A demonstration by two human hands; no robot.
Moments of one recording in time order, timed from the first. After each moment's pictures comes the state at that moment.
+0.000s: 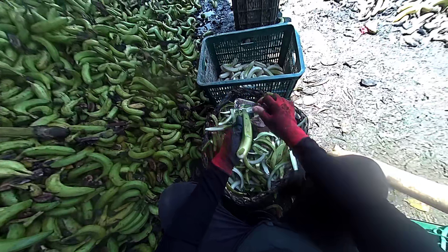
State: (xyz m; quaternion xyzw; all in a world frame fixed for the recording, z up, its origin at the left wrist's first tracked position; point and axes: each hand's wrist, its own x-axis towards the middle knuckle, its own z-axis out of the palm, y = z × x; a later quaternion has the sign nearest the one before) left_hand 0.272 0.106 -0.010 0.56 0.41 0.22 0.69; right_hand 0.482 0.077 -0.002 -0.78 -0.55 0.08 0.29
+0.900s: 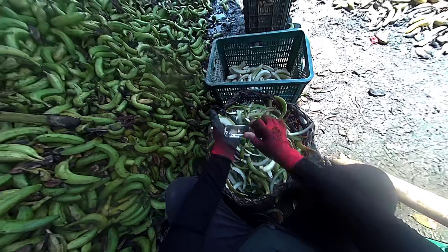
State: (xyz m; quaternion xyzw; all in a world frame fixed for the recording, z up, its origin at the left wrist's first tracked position) left_hand 0.273 0.139 -0.015 0.39 0.41 0.42 0.71; right_hand 0.421 0.053 -0.013 -0.71 -0.64 0.02 0.30
